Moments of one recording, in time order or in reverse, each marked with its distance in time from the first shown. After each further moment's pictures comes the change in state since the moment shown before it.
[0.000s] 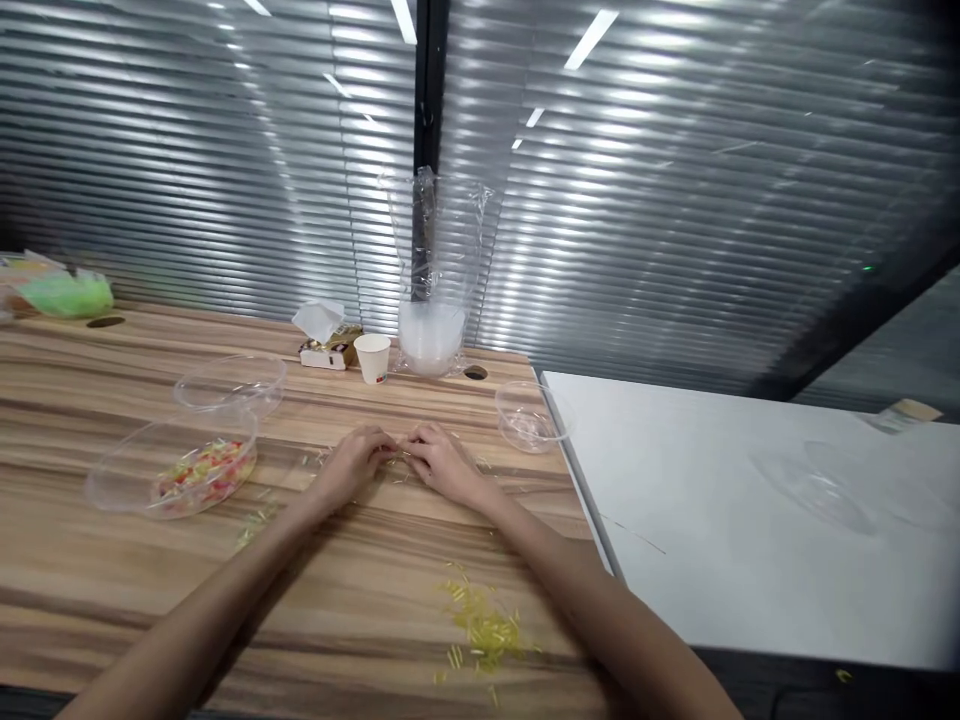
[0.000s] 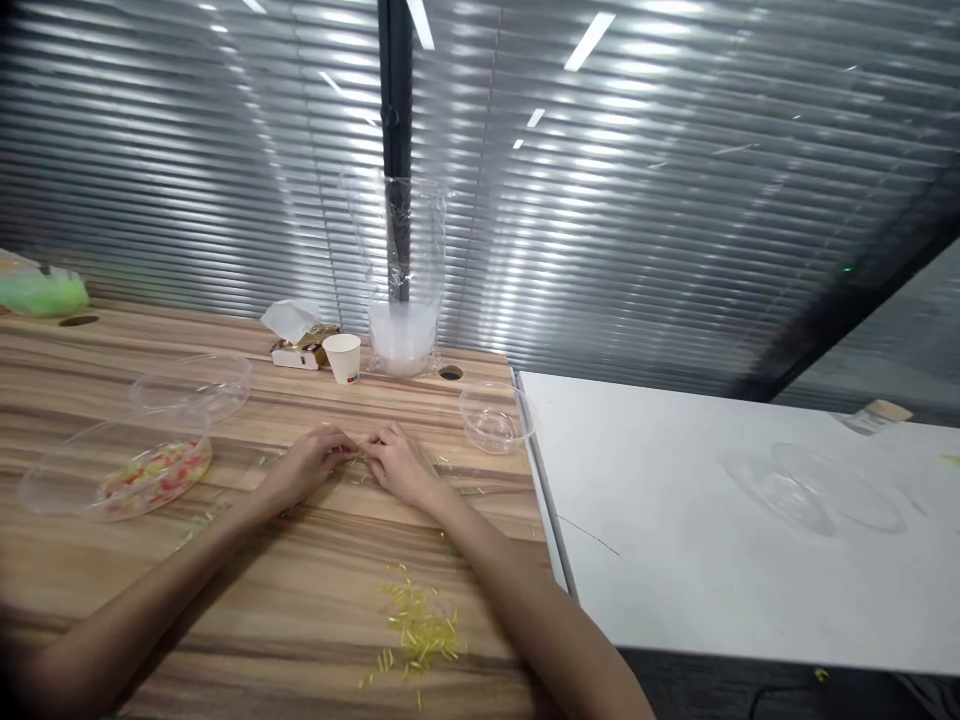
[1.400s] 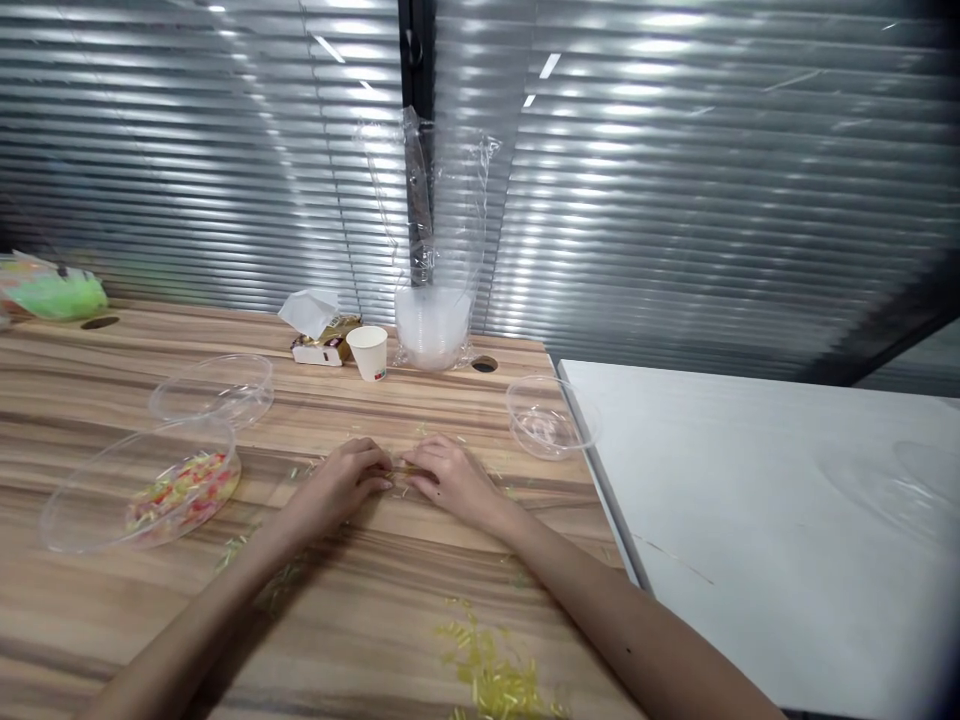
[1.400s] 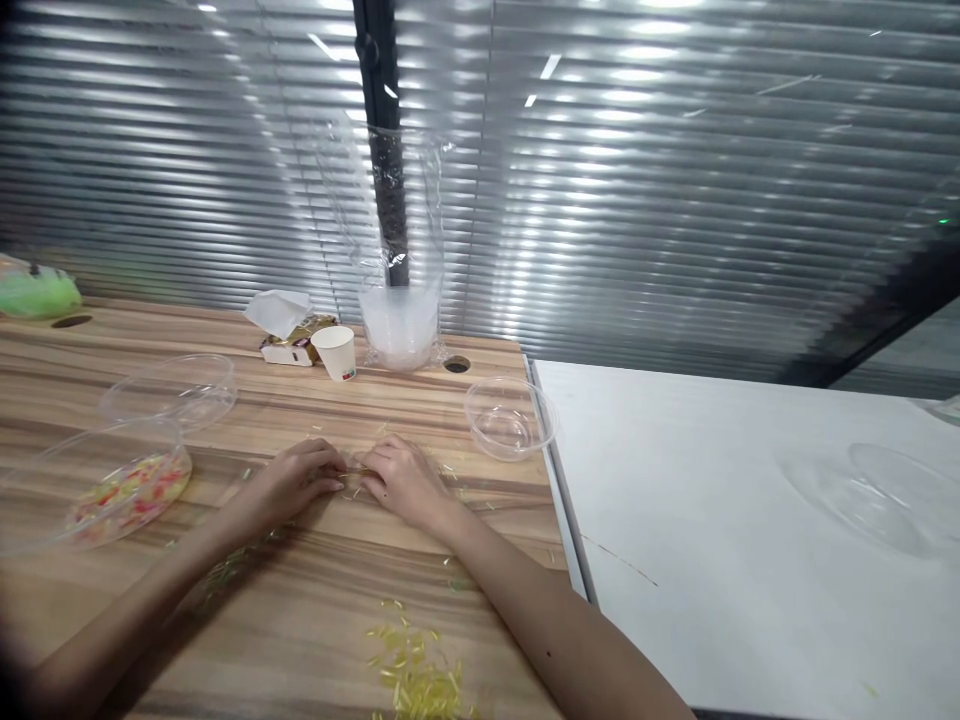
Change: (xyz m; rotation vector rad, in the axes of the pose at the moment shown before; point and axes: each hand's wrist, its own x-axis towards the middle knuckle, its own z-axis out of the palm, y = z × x) left_hand -0.003 0.011 -0.016 -0.065 -0.159 -0.080; right_hand -0.008 0.008 0.004 0.182 0.061 0.016
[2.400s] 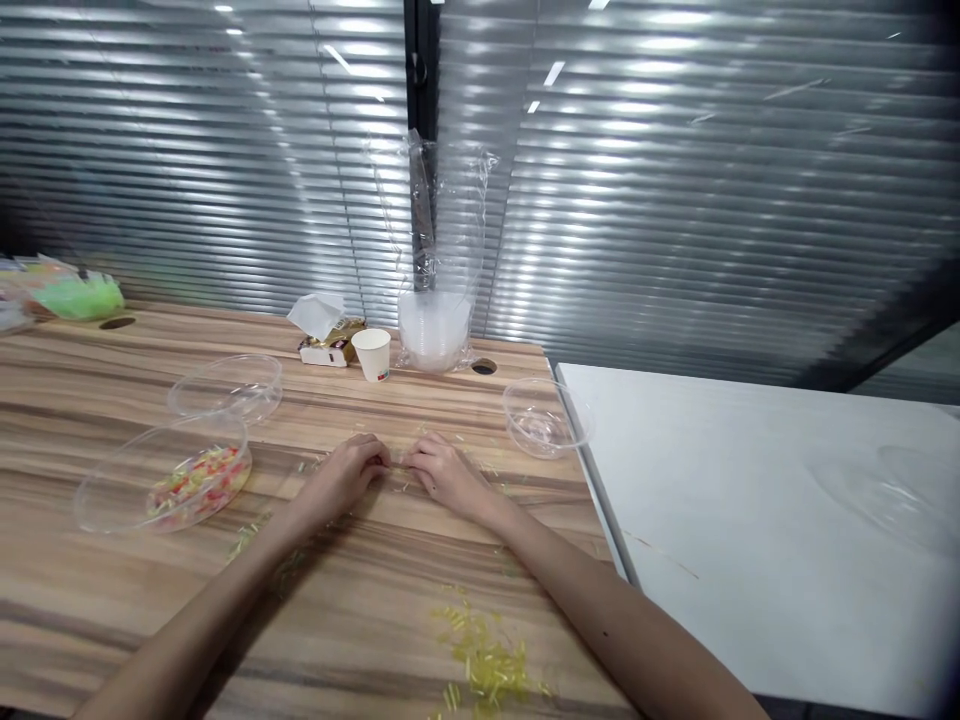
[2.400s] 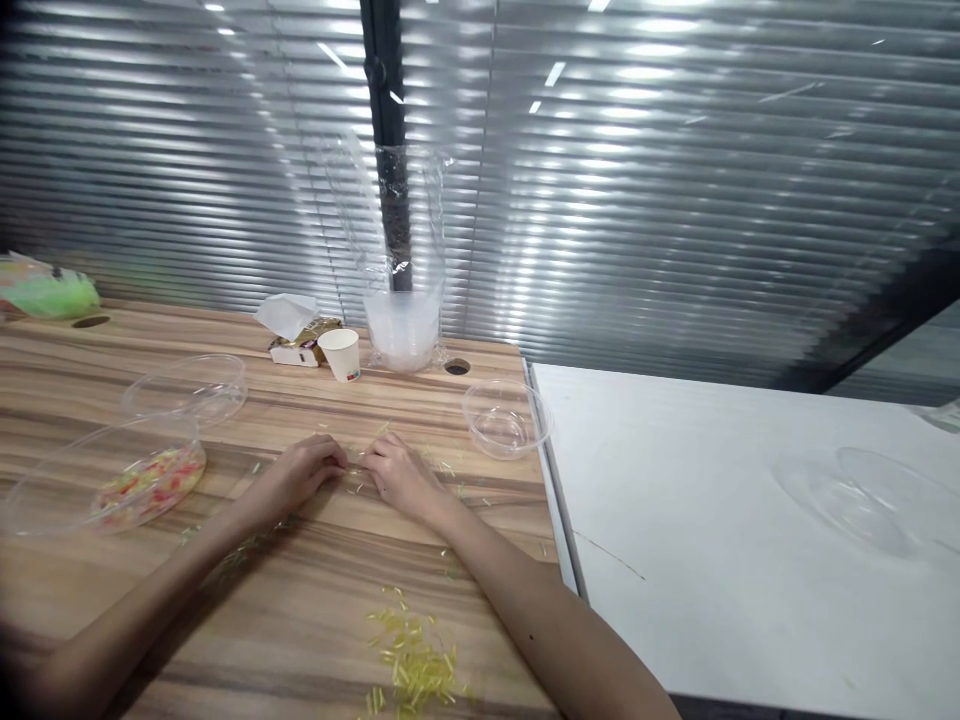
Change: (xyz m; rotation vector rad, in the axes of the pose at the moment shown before) left_hand 0.003 -0.004 0.003 0.015 0.029 -0.022; right_hand 0.002 0.004 0.008 -0.079 -0.028 -0.093
